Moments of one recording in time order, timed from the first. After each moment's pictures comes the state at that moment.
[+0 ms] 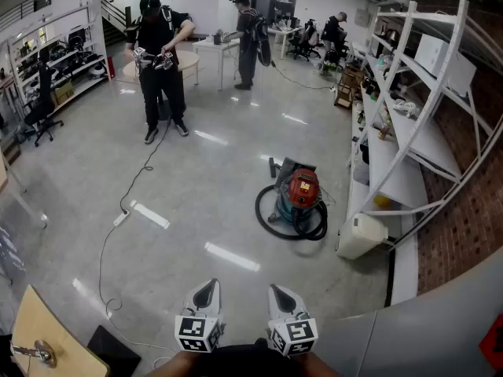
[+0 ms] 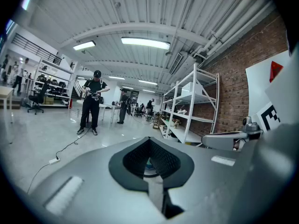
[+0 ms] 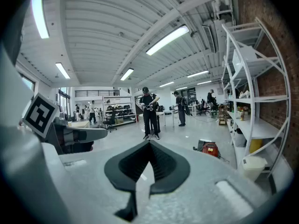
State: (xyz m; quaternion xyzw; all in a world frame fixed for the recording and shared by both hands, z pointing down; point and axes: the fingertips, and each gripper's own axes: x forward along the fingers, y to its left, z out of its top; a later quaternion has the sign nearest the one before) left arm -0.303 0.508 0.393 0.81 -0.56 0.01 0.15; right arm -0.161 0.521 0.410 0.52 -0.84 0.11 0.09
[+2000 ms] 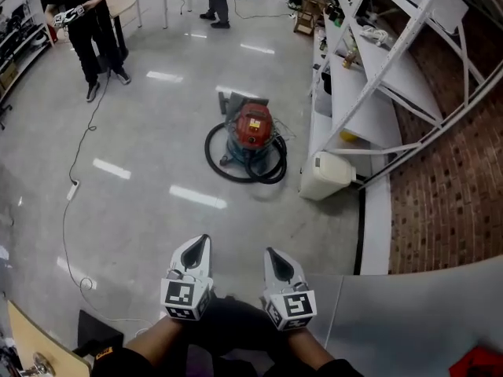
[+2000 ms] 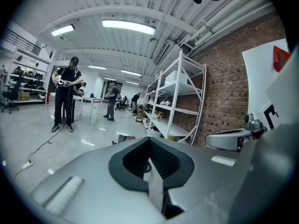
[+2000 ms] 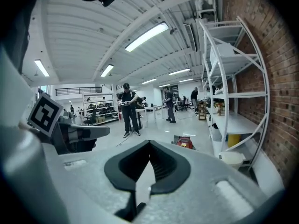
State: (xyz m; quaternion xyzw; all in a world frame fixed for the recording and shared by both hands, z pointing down) left arm -0.117 0.423 0.439 0.87 -0.47 0.05 0.15; right arm 0.024 0.475 0.439 0.60 -0.78 0.14 0.10
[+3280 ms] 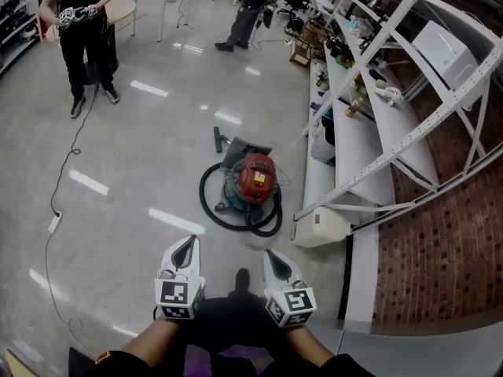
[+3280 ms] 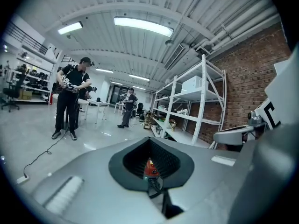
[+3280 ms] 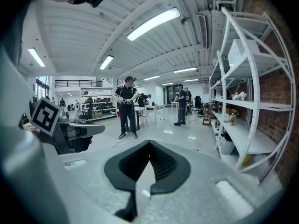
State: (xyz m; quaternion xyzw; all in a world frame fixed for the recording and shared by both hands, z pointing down) left arm -0.225 0.138 0.437 0.86 -0.49 0.02 0.16; right arm -0.054 0.193 0.421 0.61 -0.77 0.12 0.14
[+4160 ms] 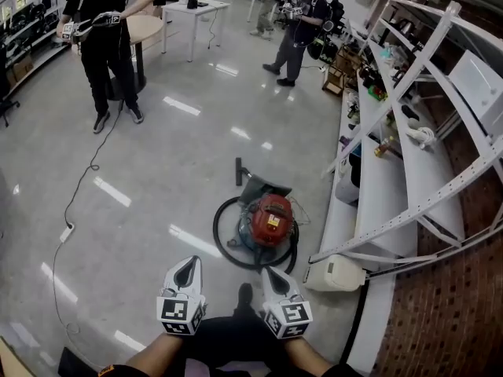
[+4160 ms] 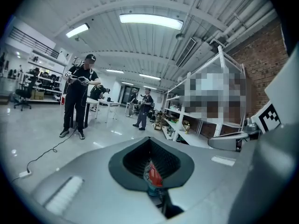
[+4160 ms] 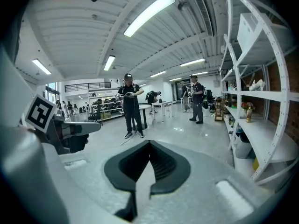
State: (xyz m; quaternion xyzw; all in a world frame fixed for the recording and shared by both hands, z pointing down) left arm -0.185 0.030 0.435 0.81 -0.56 0.02 0.18; right arm -0.006 0.051 0.450 0.54 -0.81 0.15 0.14
